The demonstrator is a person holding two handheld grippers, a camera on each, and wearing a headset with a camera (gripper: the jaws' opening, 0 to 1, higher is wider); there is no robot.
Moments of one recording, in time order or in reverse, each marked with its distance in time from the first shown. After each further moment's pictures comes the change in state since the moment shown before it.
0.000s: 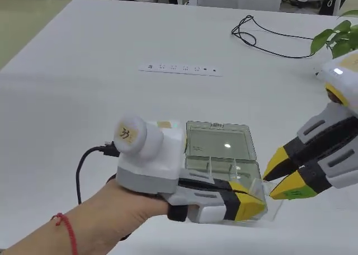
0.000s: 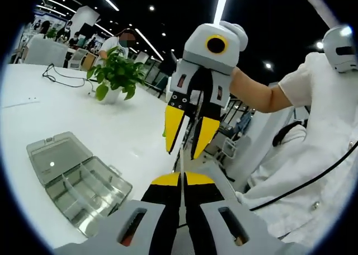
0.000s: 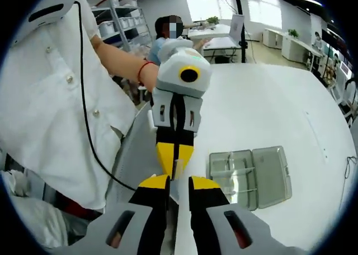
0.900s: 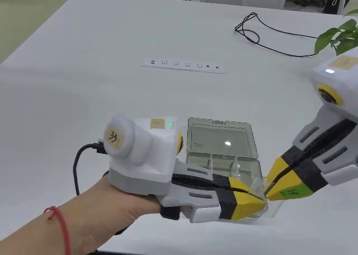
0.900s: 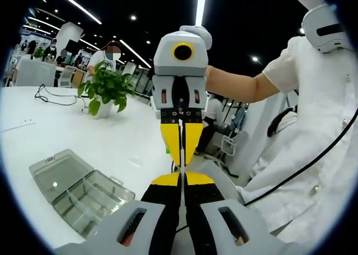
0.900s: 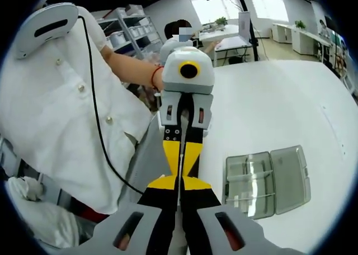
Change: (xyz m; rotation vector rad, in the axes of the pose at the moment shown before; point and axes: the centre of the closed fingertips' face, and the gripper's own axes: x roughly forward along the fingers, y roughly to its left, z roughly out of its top) left arm -0.005 -0.004 0.004 0.120 -0.027 -0.029; right arm 0.009 0.017 0.005 0.041 -0.047 0.148
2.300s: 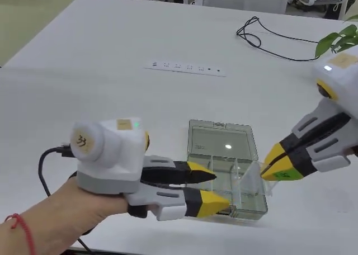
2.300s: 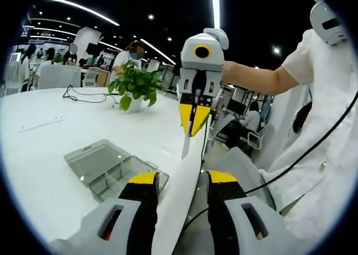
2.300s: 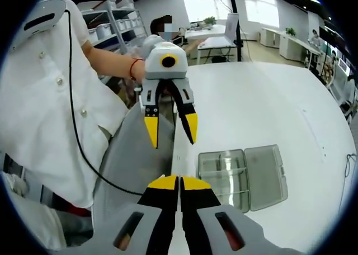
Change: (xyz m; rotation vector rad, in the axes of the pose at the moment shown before) left arm -0.050 0.038 -0.016 0.025 0.045 0.234; right arm -0.012 -0.044 -0.008 -0.035 0.042 -0.180
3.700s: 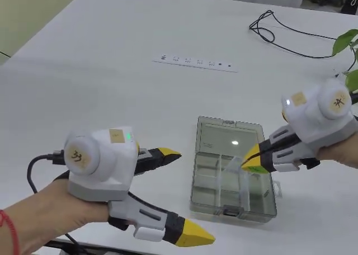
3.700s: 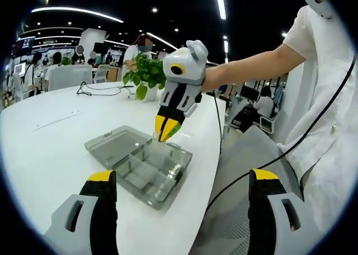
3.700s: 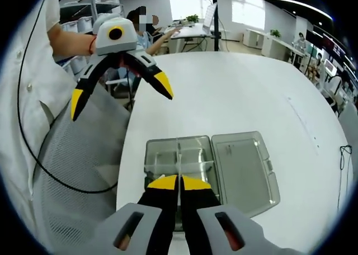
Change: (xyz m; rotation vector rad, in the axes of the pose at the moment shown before) left arm -0.018 0.034 -0.037 0.058 0.077 0.111; right arm 0.066 -0.080 -0.041 0.006 -0.003 -0.165
